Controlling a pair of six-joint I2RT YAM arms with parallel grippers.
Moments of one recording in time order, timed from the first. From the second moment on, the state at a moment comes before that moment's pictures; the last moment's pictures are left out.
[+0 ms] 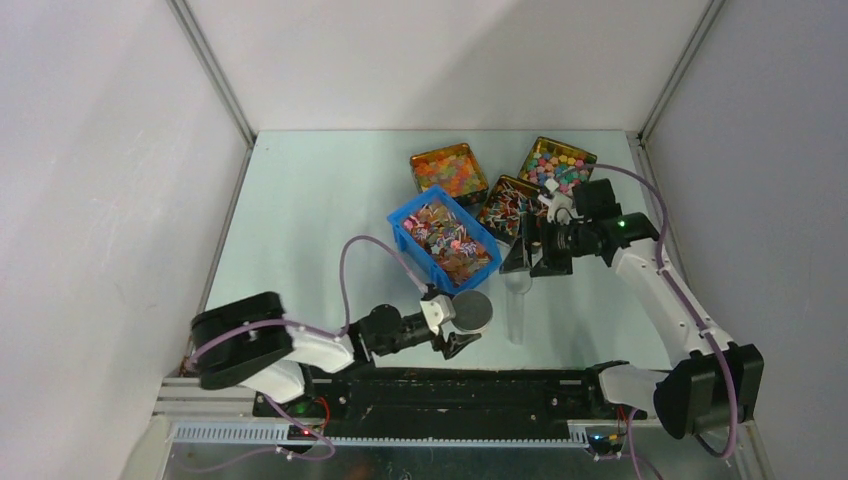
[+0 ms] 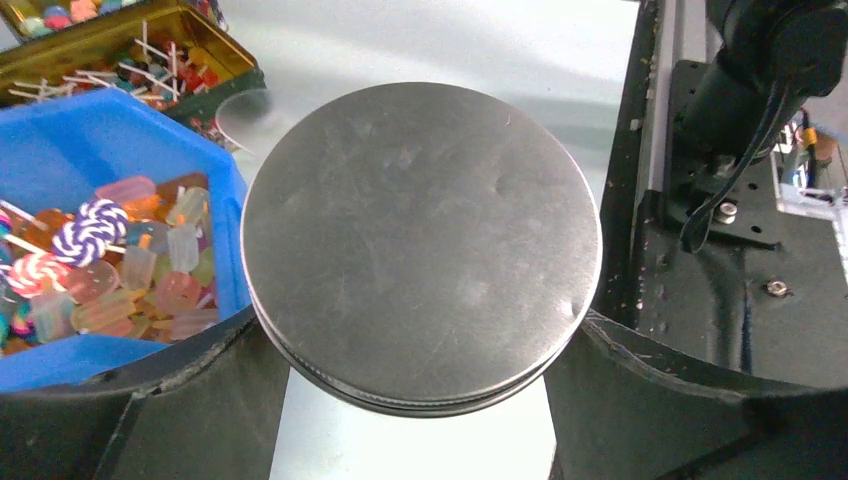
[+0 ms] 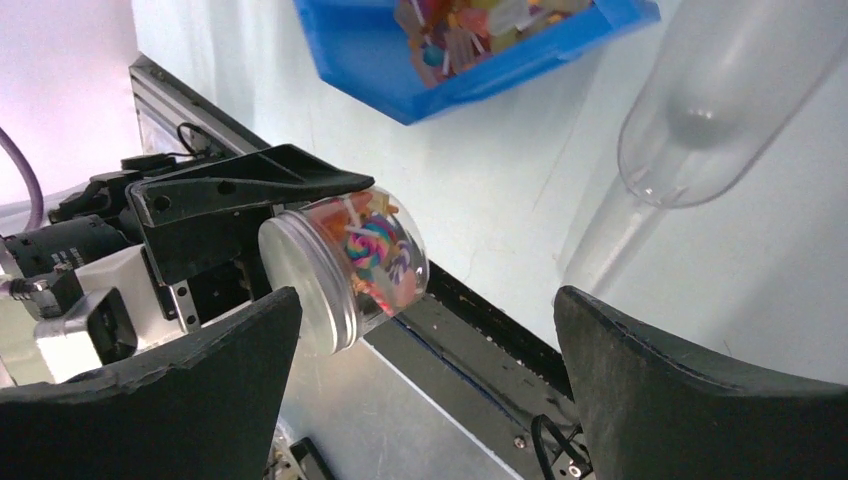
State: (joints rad) left arm -1.17 1.51 0.27 1.17 0.05 0.02; right arm 0.22 1.22 1.05 -0.88 -0.65 0.29
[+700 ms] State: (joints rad) left arm -1.17 0.81 0.46 0.10 0.12 0.03; right arm 0.35 1.01 1.17 -0.80 -0.82 0.18
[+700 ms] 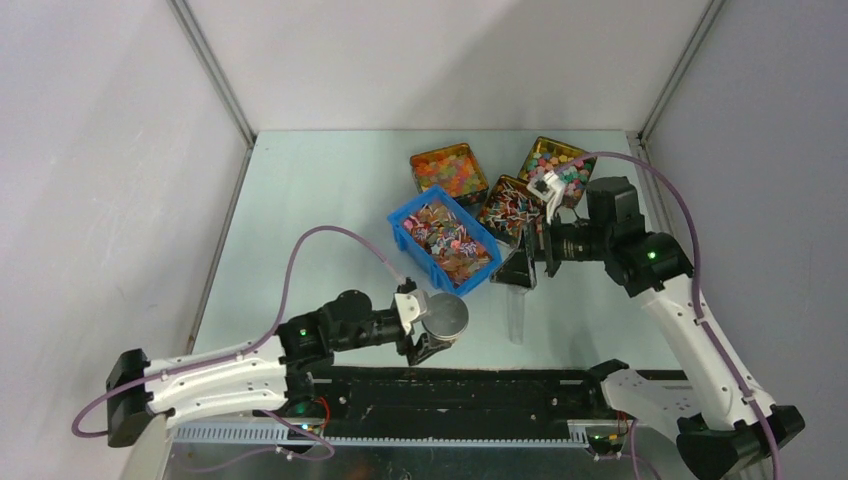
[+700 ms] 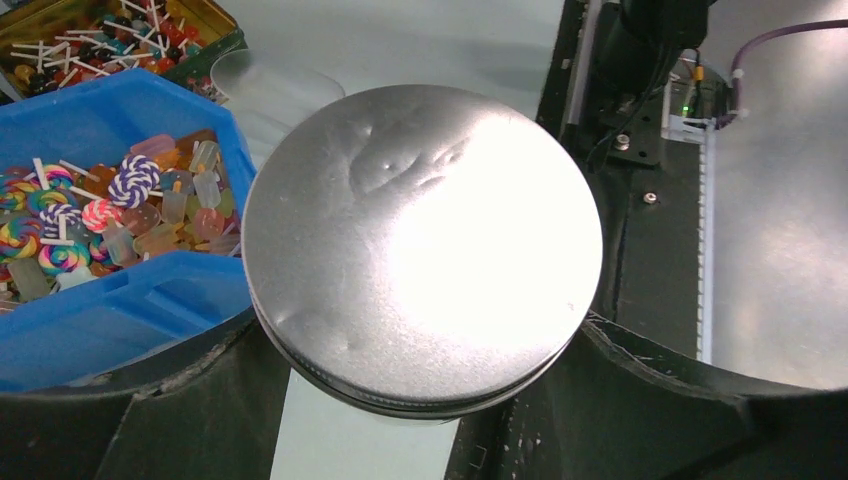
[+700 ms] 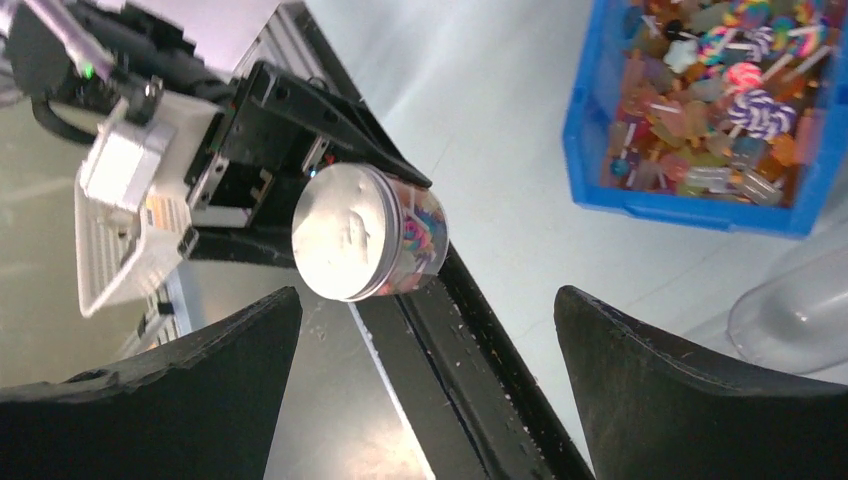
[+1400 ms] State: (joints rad) left arm -1.17 0.71 0.61 -0.26 0.32 0.09; right arm 0.77 0.82 1.09 -0.61 -0.83 -0.04
